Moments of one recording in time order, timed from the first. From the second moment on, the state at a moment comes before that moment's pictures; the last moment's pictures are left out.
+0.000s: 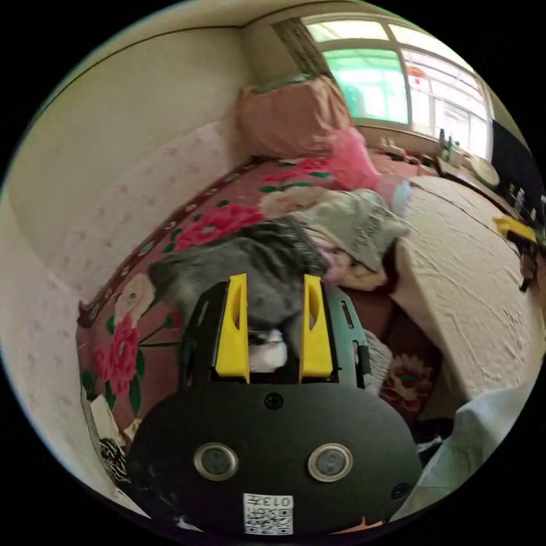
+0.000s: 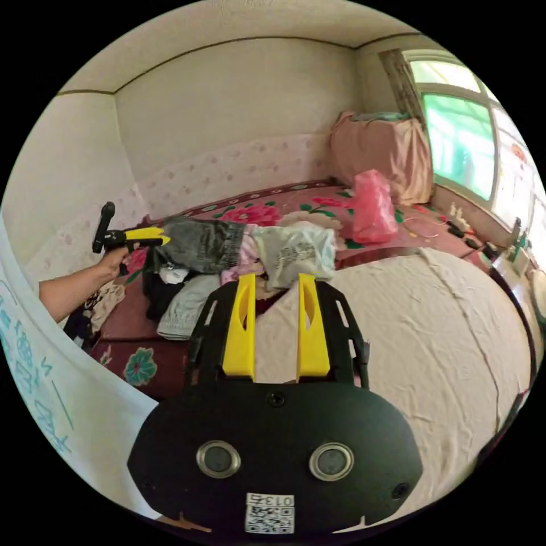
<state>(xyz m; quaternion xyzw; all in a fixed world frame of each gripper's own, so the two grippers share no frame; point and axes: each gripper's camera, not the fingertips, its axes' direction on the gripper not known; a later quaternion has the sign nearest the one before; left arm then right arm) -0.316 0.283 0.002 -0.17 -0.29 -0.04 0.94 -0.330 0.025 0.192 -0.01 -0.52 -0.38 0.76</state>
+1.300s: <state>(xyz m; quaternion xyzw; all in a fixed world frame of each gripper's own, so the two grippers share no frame) -0.116 0.383 0.105 -0.08 -0.25 0.18 0.95 -0.364 0.074 0.182 0.12 -0.50 -0.44 0.74</state>
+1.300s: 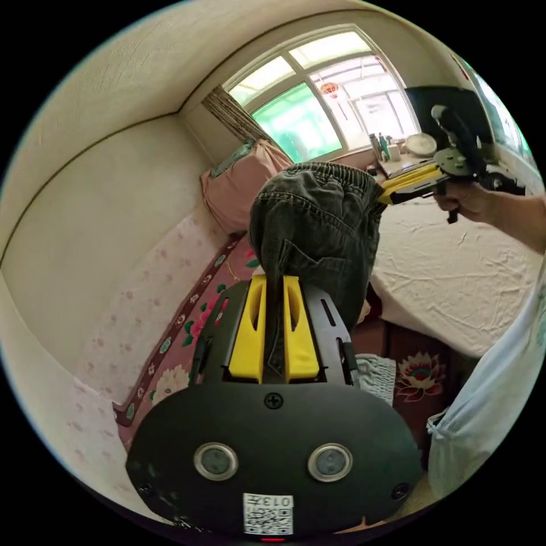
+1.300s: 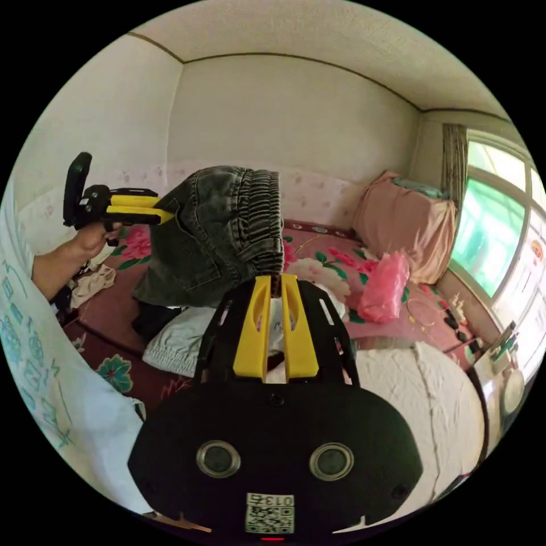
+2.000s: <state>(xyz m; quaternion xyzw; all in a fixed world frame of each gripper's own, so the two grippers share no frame) -0.067 0.530 0.245 -0.25 -0.12 0.29 0.92 -0.336 0.148 0.168 -0.13 -0.61 -0.44 0.64</state>
